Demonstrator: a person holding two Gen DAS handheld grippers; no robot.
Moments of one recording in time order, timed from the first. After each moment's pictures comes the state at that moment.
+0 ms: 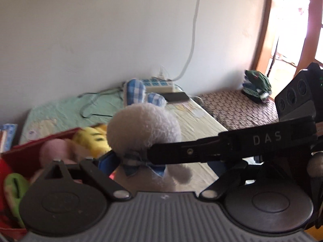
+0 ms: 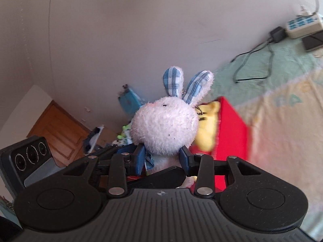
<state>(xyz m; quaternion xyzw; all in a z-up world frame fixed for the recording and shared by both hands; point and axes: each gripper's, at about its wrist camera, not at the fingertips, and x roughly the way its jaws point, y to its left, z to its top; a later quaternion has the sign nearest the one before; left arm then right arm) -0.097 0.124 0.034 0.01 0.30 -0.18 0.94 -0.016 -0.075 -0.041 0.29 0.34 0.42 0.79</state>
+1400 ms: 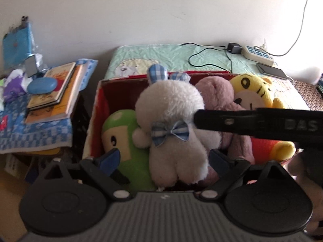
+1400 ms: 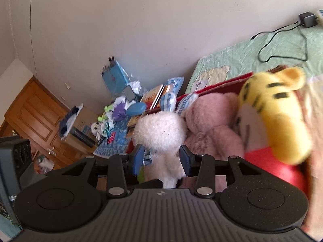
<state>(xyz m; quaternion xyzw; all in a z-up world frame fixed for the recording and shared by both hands) -0.073 0.299 -0.032 -0.02 0.43 0.03 0.90 0.006 0.075 -0.070 0.22 0.38 0.39 0.81</state>
